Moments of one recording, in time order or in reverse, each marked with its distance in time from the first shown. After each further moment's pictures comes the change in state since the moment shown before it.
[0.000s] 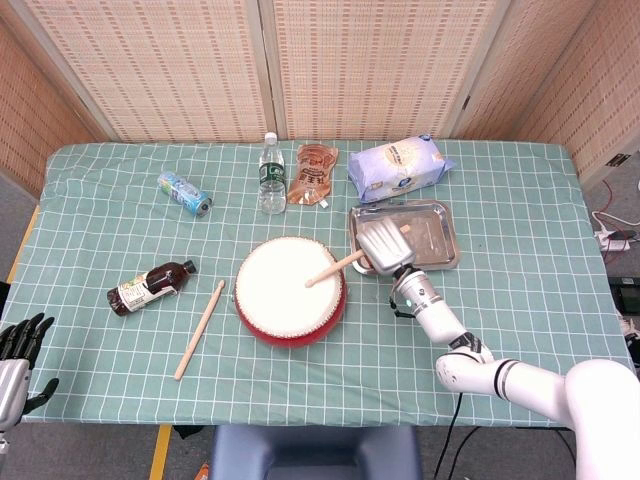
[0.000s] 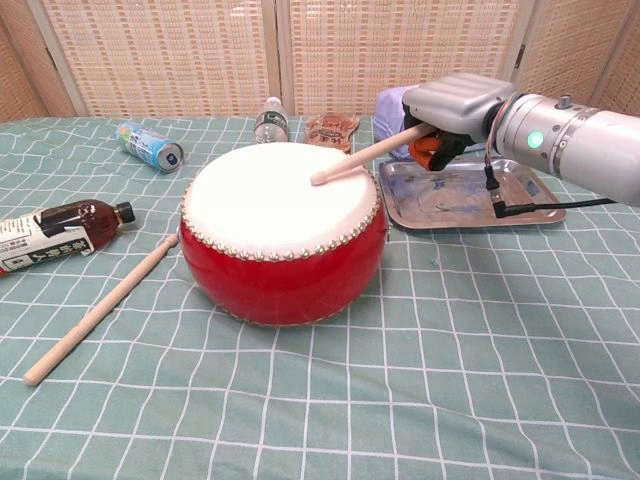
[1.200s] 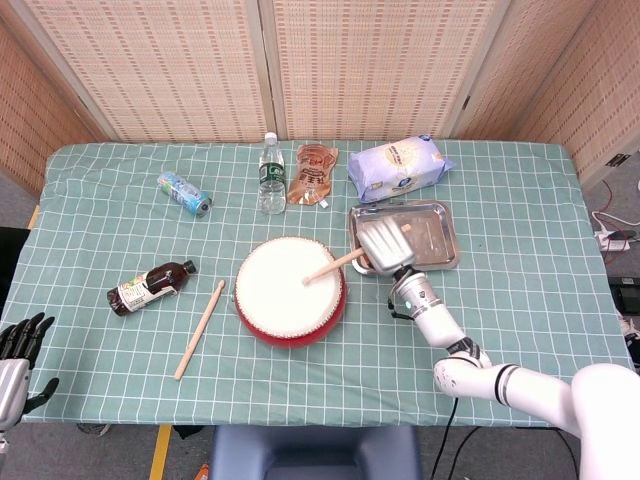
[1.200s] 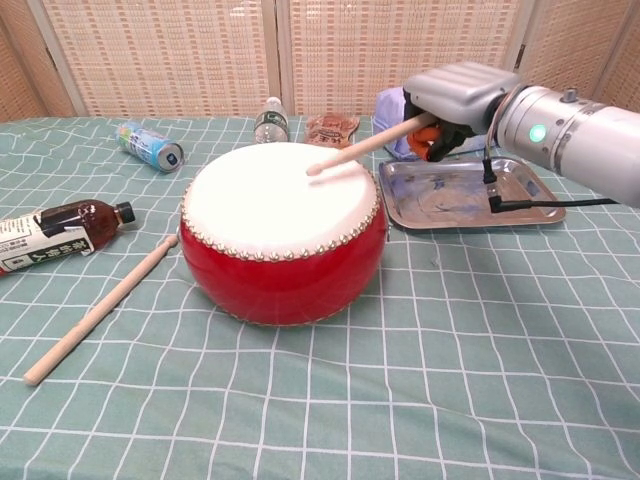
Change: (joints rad) left arm -0.001 0.001 0.001 0.001 0.005 0.002 -0.003; right arm -0.031 0.005 0.044 -0.059 0.006 0.041 0.027
